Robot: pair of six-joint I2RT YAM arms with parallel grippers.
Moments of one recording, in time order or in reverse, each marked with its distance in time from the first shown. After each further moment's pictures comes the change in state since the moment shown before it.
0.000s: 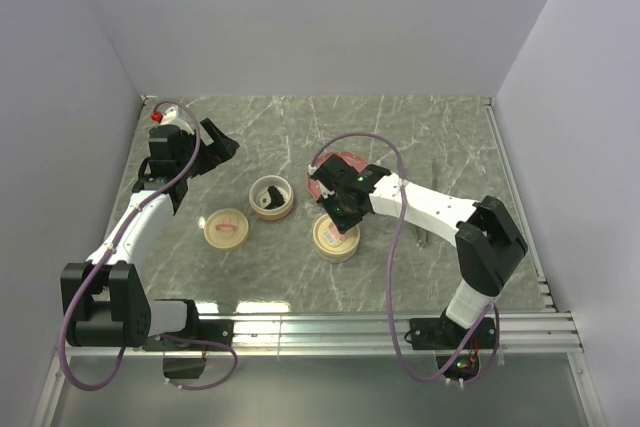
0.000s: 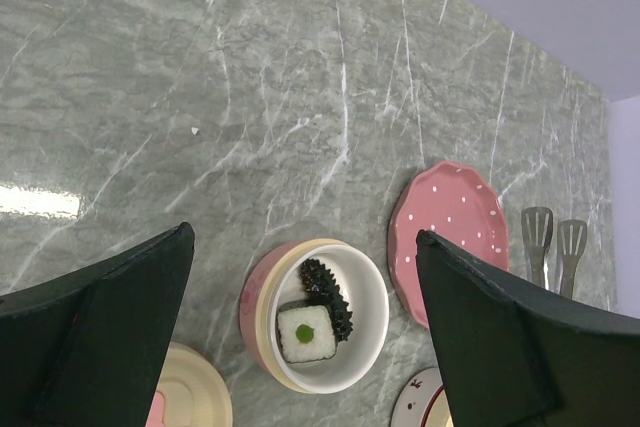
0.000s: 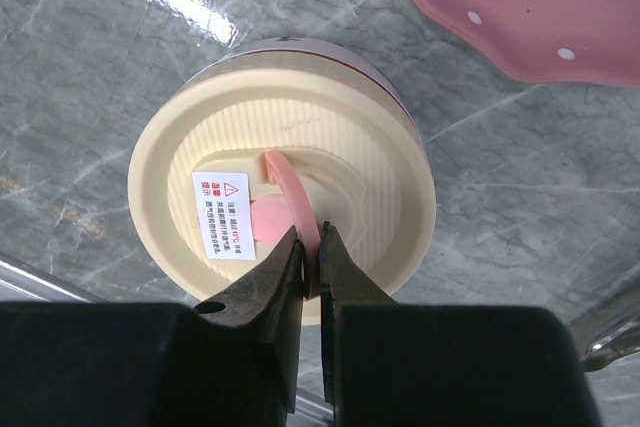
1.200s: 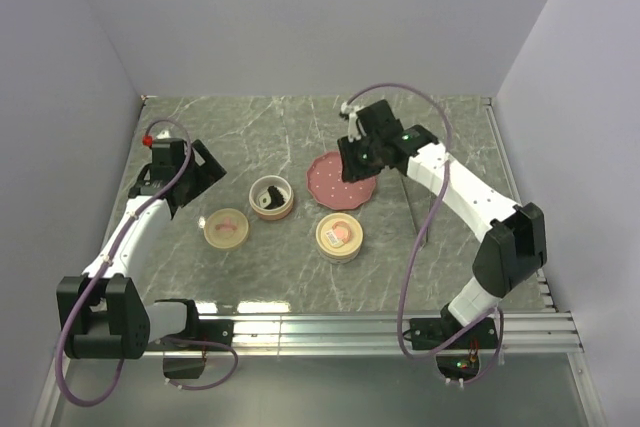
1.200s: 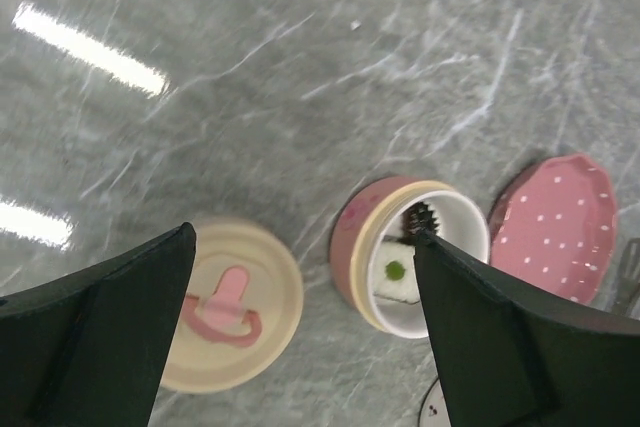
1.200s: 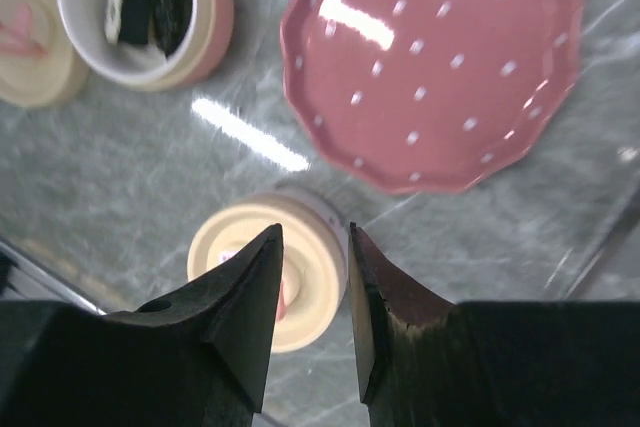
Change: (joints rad) left arm 0.001 -0.058 -0.006 -0.339 -0.212 -0.092; right arm -0.238 -0.075 0.200 0.023 -0.191 -0.034
